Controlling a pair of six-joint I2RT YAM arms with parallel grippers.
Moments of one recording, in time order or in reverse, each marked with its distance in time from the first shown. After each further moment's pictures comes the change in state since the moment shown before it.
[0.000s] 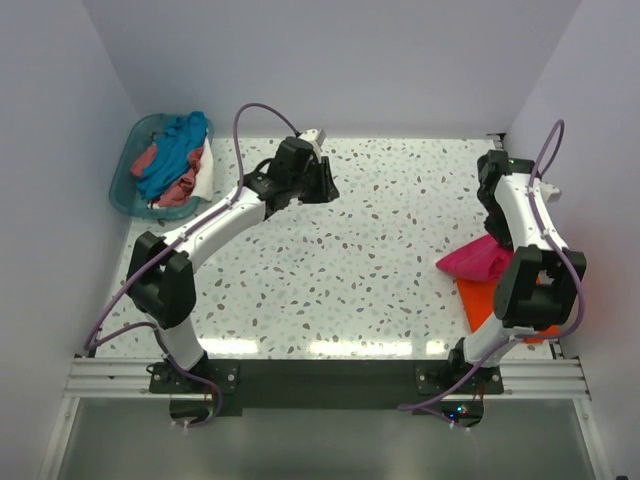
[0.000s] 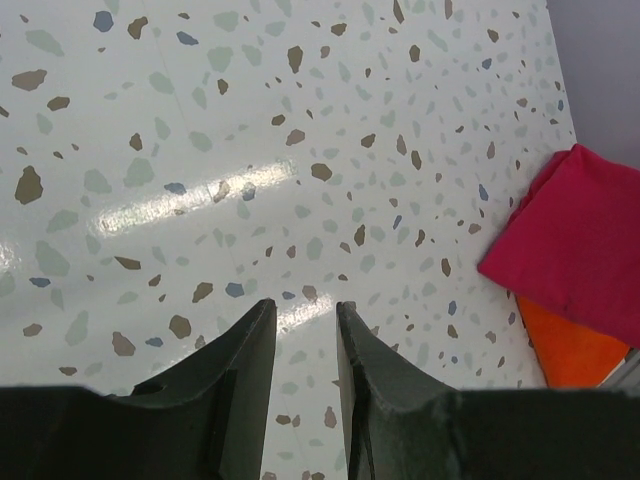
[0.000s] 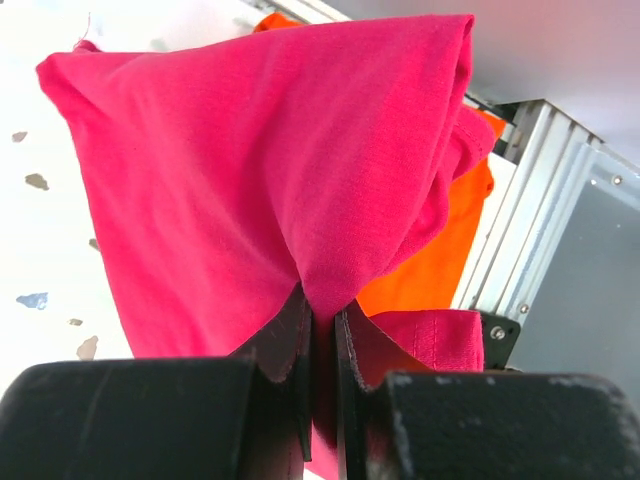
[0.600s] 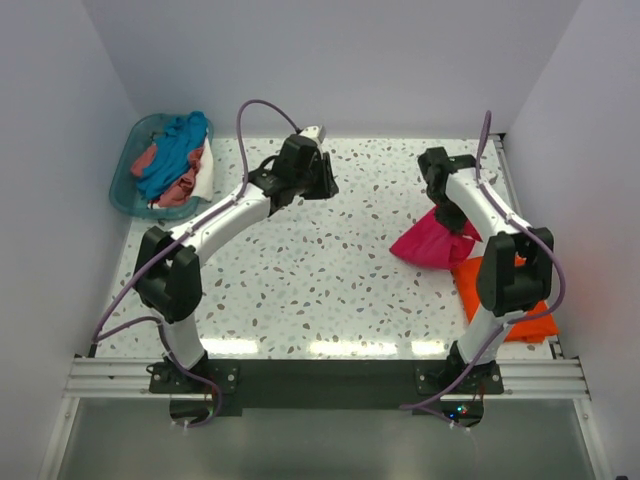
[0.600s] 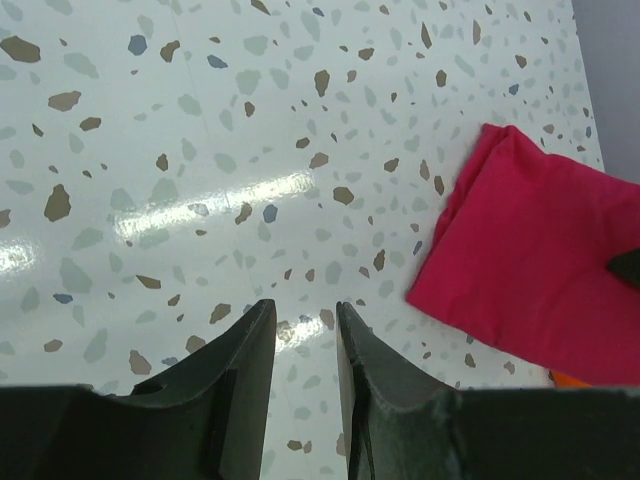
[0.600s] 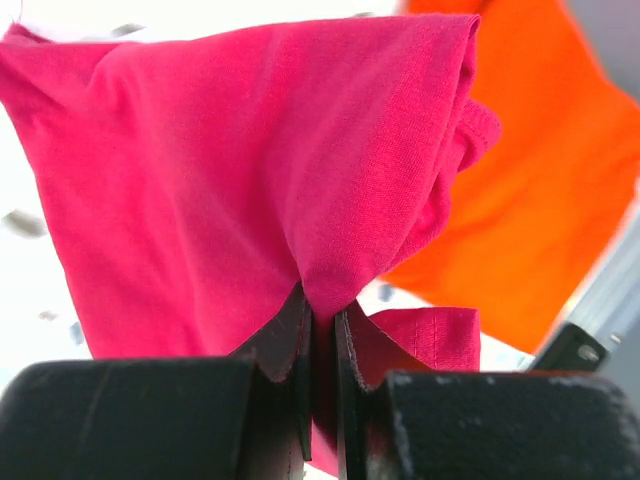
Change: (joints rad) left arm 0.000 0.050 0.049 0.002 -0.068 0.001; right arm 0.296 0.116 0.036 0.147 -0.066 0.006
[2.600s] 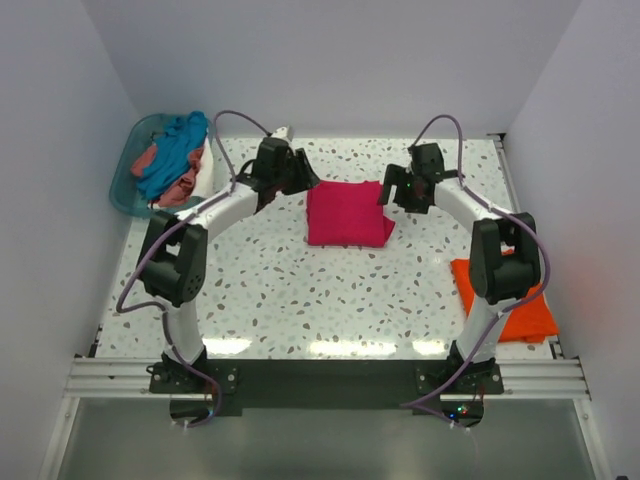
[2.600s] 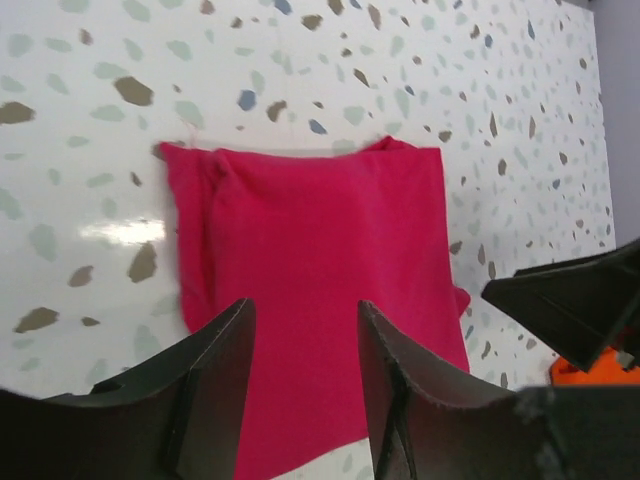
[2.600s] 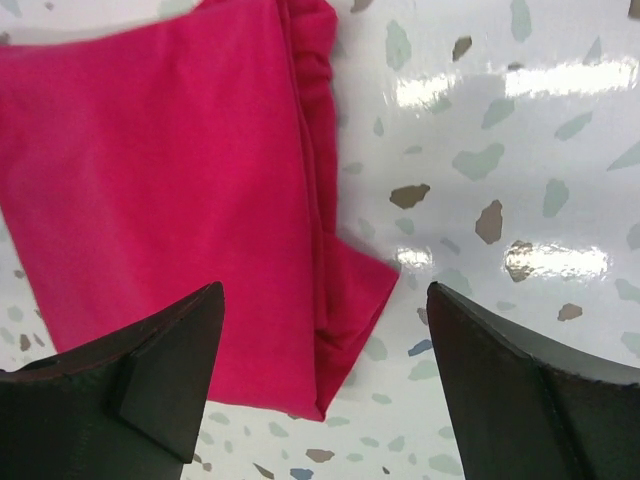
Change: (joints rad) left arm 0.206 0.107 -0.131 0.273 0.097 -0.079; right arm 0.003 0.093 -0.098 0.755 -0.761 -0.574
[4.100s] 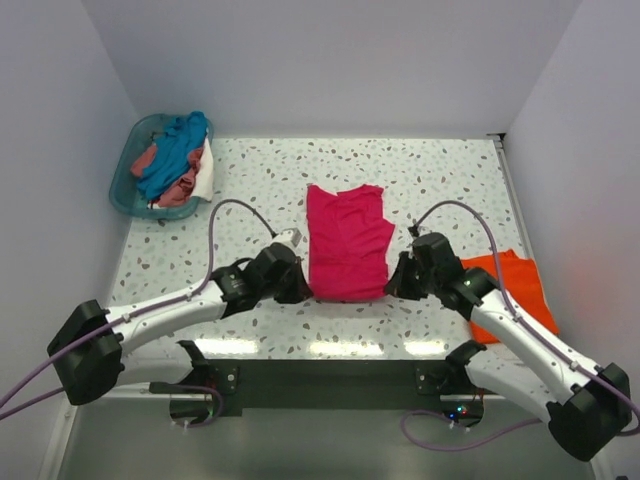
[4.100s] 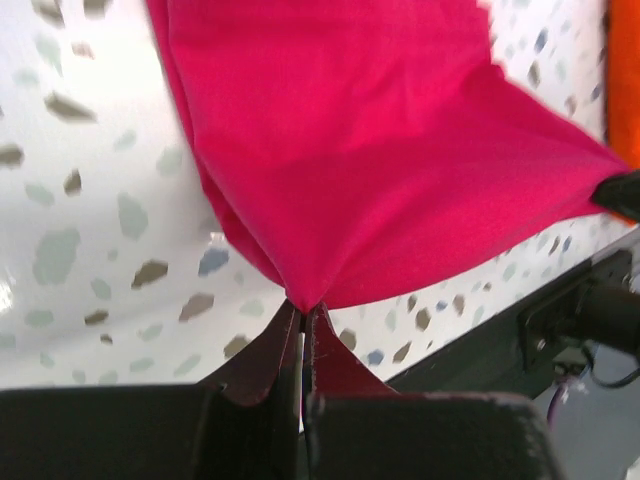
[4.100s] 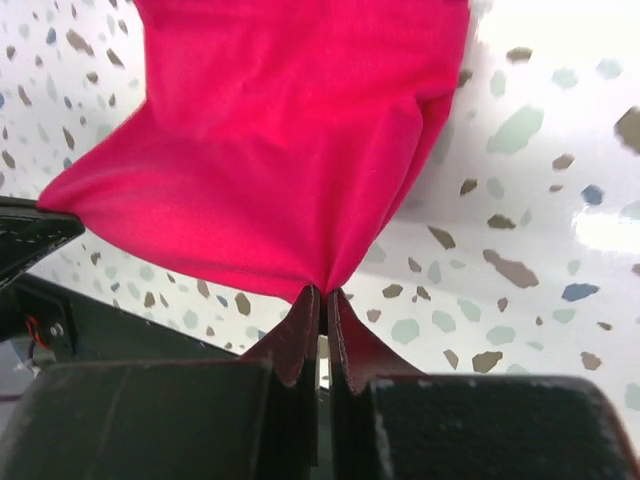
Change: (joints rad) left arm -0.511 -0.741 -0.794 -0.194 -0.147 -0.248; right arm 0.373 -0.997 -0.795 -0.164 0.008 0.288
